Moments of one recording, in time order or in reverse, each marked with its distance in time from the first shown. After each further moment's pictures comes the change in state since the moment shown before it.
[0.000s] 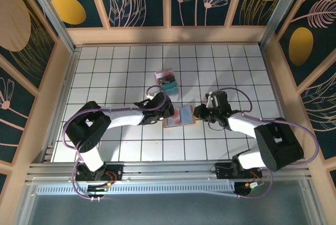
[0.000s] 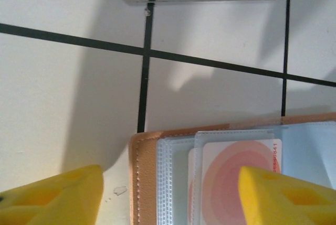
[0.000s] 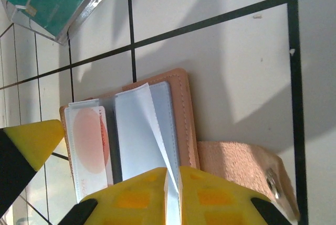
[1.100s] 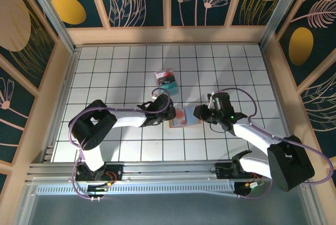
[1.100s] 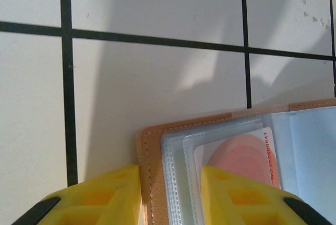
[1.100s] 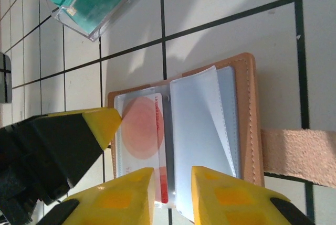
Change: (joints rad) left arm -0.015 0.051 -0.030 0.156 0.090 0.061; right arm 0.053 -0.190 -0.002 -0.136 0.043 0.036
